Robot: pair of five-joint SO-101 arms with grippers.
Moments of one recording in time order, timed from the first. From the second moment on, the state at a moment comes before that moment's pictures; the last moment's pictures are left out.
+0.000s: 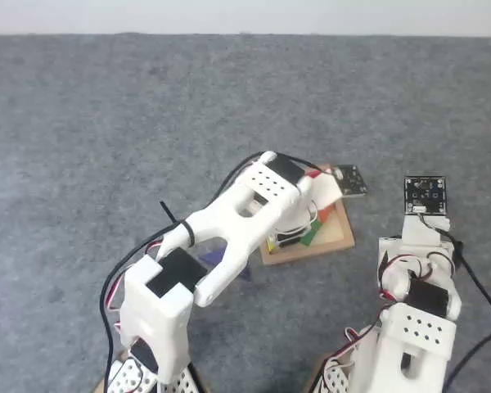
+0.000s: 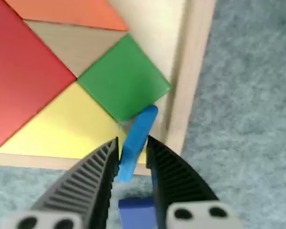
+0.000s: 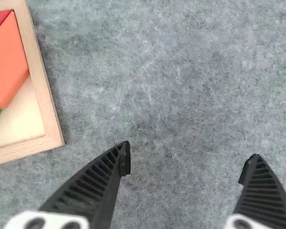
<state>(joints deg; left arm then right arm) 33.0 23.1 2.3 79.1 -26.7 16.4 -67.5 77.8 49.8 16.6</state>
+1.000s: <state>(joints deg) 24.4 23.5 -7.7 87.0 -20.7 16.4 -67.5 77.8 49.8 16.6</state>
